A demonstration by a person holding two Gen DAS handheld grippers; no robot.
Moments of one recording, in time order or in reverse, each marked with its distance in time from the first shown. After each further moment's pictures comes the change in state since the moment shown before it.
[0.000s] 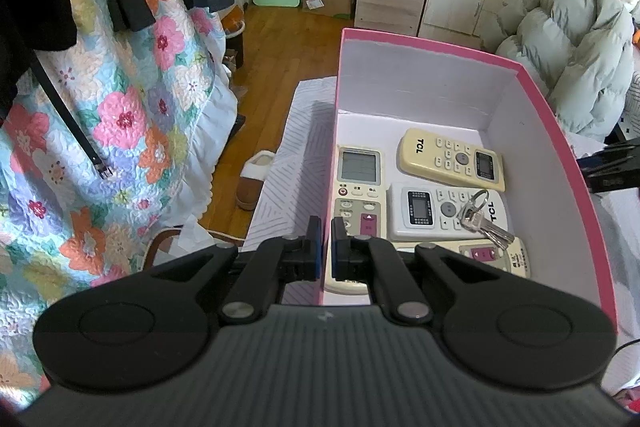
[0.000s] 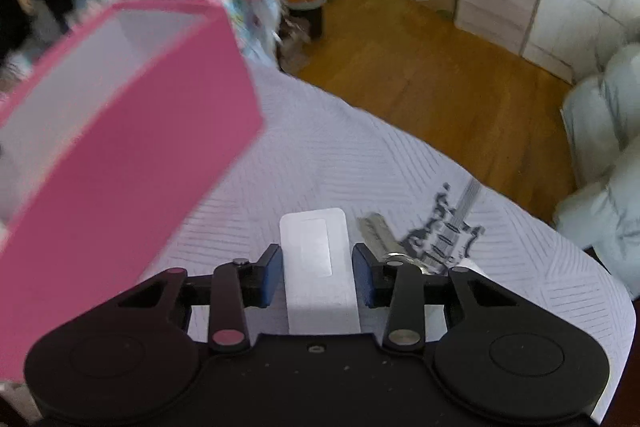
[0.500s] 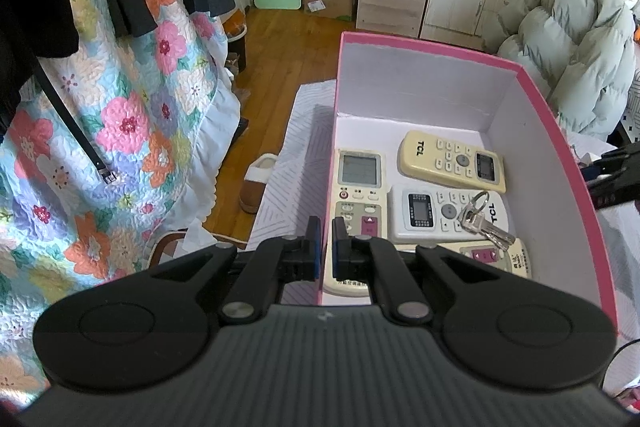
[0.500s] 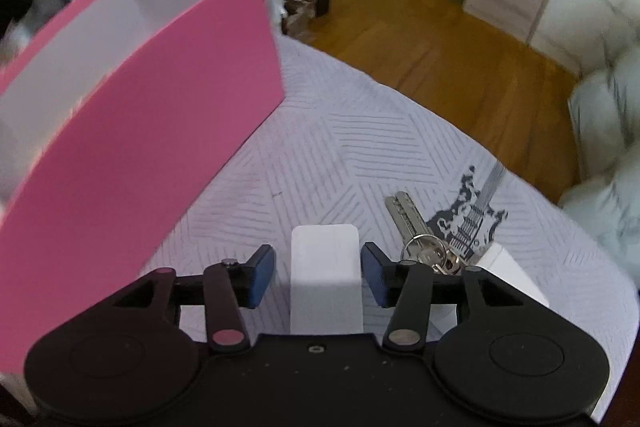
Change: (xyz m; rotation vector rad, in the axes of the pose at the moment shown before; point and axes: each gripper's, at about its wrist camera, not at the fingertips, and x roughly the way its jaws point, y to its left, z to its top) left arm -0.002 -0.002 0.001 0.005 -0.011 0.007; right arm 0.016 0.021 -0.001 -0.070 0.090 -0.038
